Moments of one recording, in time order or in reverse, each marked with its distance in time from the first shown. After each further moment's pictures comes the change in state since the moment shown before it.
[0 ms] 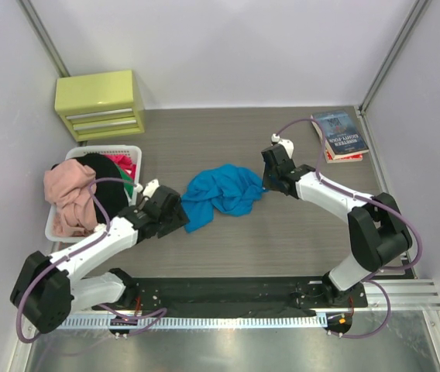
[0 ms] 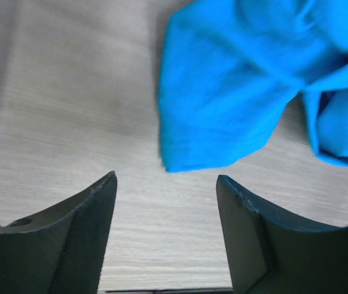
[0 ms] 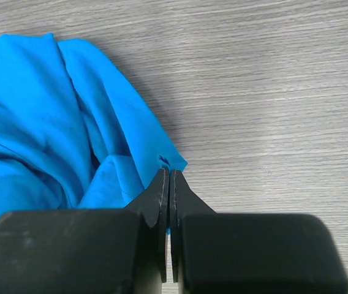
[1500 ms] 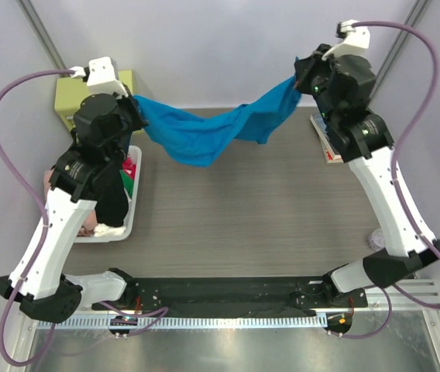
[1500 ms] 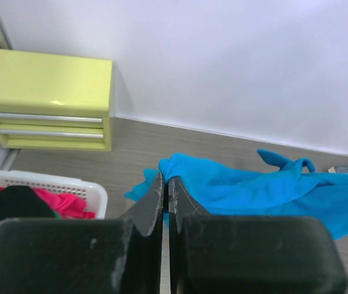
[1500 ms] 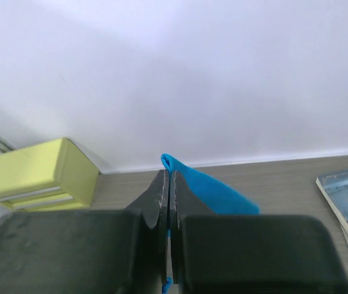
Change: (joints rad) left arm 0.120 0.063 1.012 -0.037 -0.301 0.767; right arm -0.105 -0.105 0.874 -0.089 0.013 -0.223
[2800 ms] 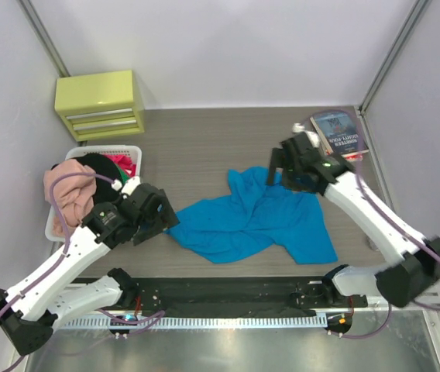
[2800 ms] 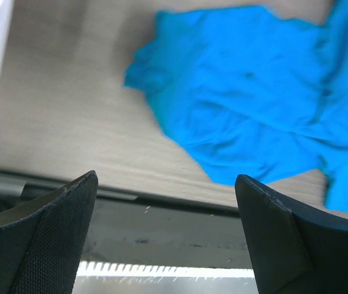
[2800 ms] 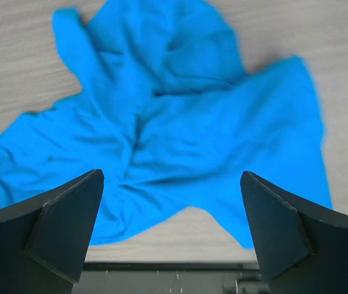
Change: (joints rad) left arm -0.201 -0.304 -0.733 -0.523 0.263 -0.840; right arm 0.097 -0.209 -0.623 -0.556 -0.040 0.328
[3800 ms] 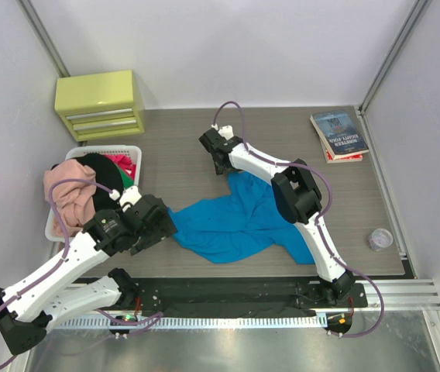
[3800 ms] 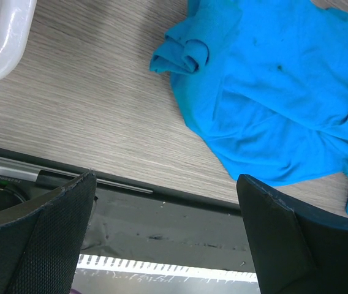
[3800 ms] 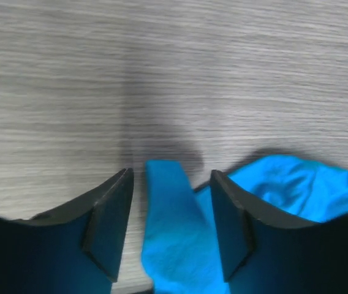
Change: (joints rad) left arm -0.096 -0.061 -0.071 -0.083 -0.064 -0.124; right arm 0.200 1.101 0.715 0.211 0.237 -0.187
